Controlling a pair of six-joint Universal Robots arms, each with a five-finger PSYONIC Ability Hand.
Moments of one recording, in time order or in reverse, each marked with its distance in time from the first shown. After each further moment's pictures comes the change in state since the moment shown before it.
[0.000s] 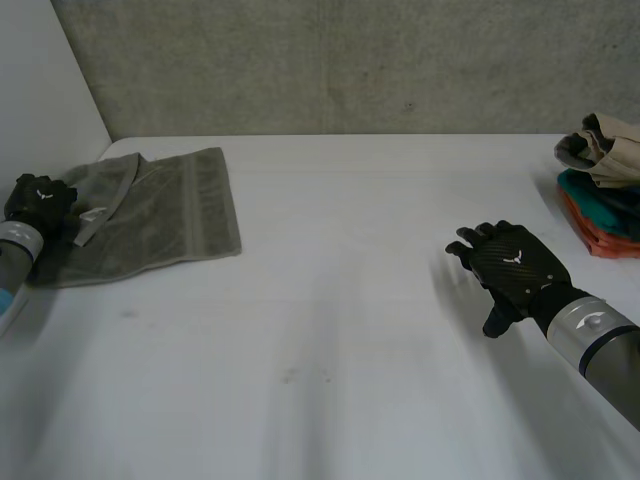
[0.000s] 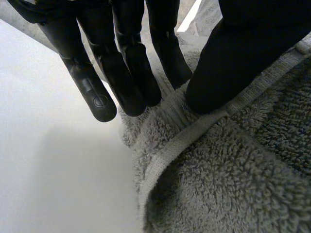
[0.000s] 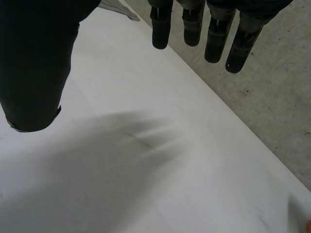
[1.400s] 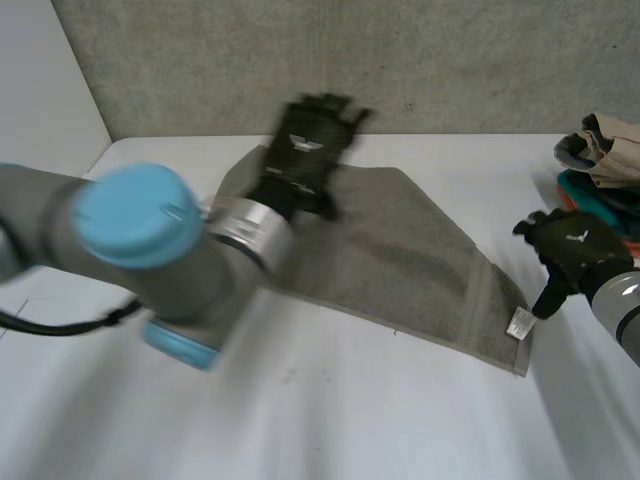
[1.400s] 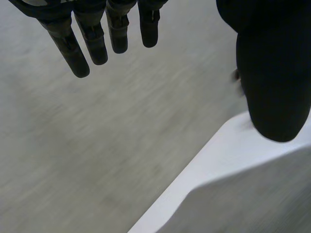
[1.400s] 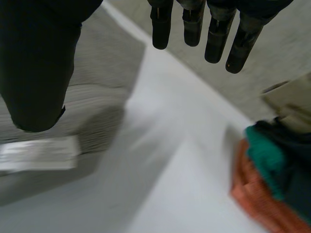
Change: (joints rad) left arm -0.832 0.614 -0.535 0.189 -0.231 -0.469; right arm -0.068 -0.018 -0.105 0.169 0.213 0.090; left_hand -0.949 -0.964 -0.950 -0.967 -0.920; right_hand 0.000 0.000 0.000 0.000 0.000
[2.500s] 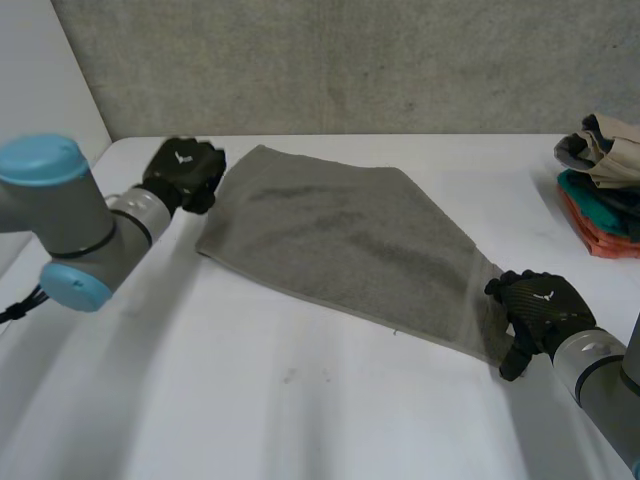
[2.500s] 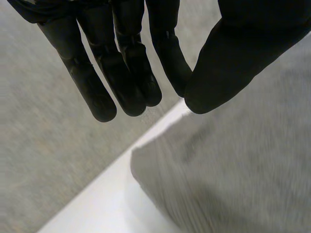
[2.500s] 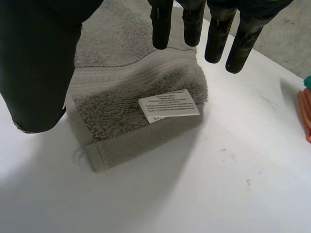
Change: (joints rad) left arm 0.373 -0.175 0.142 -0.198 0.200 0.059; right arm 0.137 0.024 0.139 -0.031 0.158 0.140; left_hand 0.969 0.970 0.956 0.974 0.926; right_hand 0.000 0.000 0.000 0.000 0.000
